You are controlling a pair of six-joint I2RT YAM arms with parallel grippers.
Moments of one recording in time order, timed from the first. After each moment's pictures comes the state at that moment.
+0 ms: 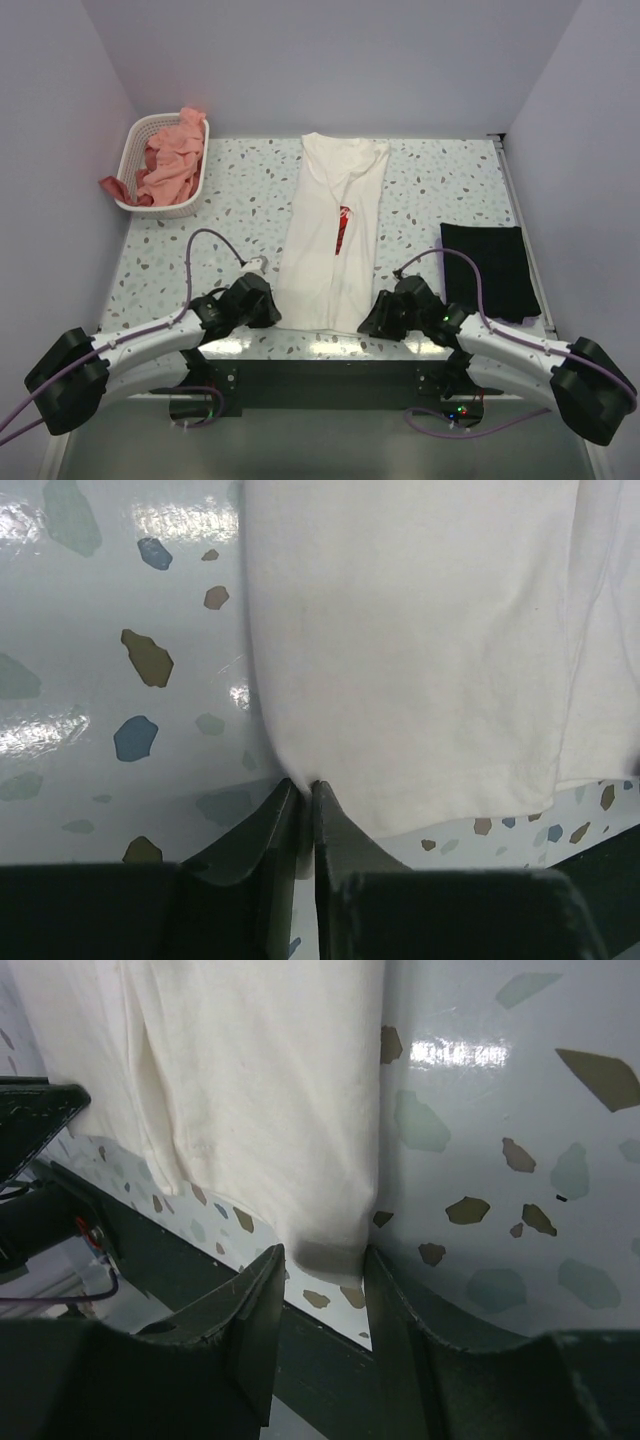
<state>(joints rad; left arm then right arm) -0.82 0.99 0.31 -0.23 -0.12 -0.85 0.78 0.94 0.24 -0.16 -0.19 1.08</state>
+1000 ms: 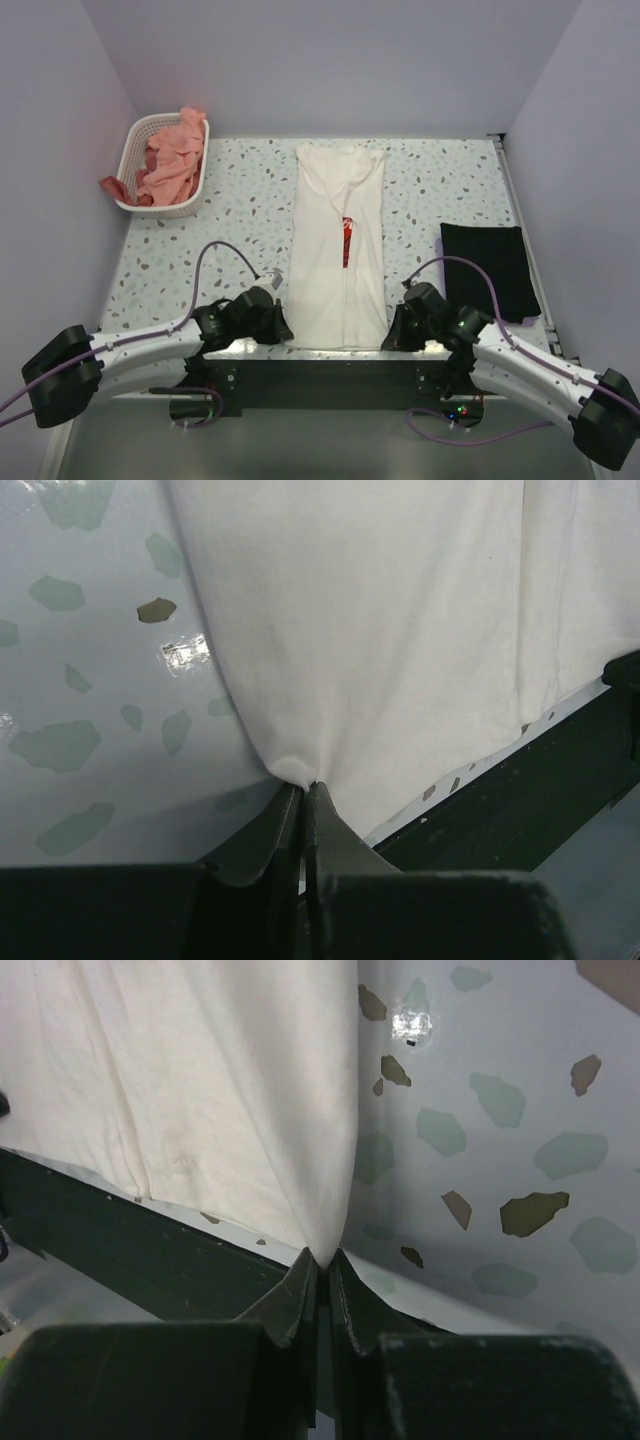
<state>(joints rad) -0.97 0.95 0.25 -0.15 0.01 -0.92 0.78 0.72 0.28 -0.59 -0.17 0.94</state>
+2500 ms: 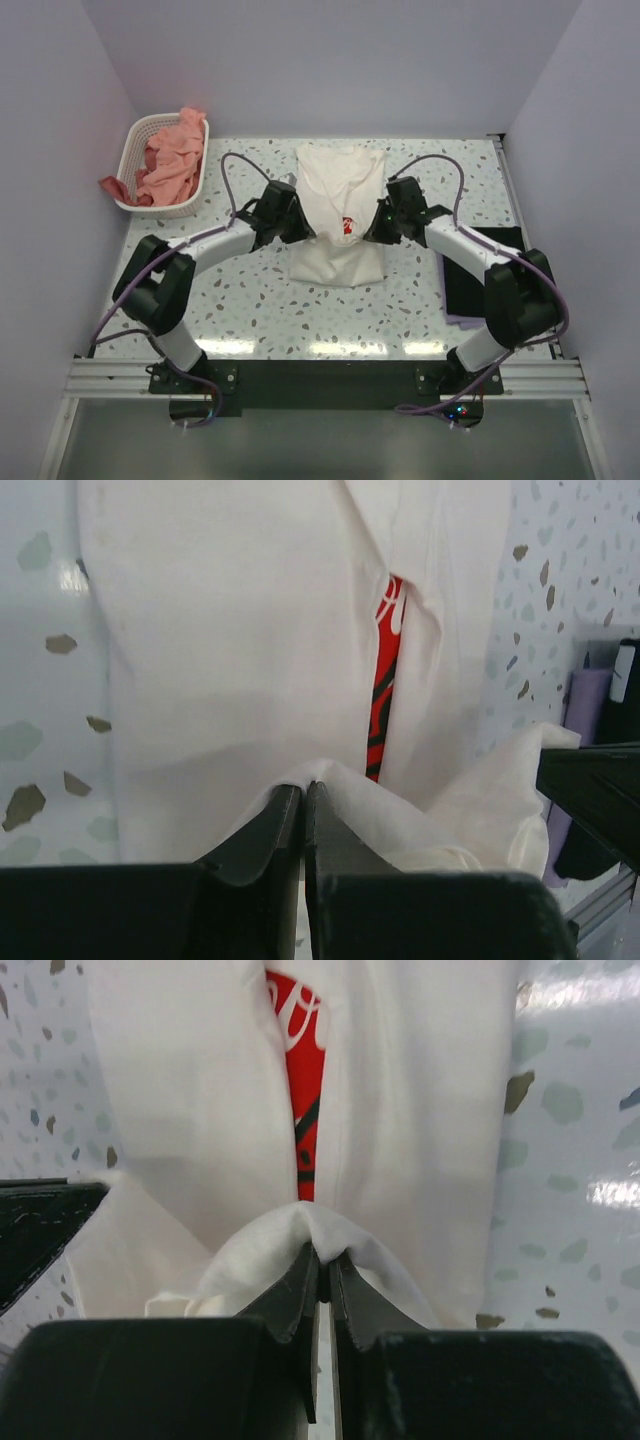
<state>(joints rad) -0.56 1.66 1.02 -0.13 0.08 -0.77 0.43 1.54 1.01 -0.36 -0.09 0.66</state>
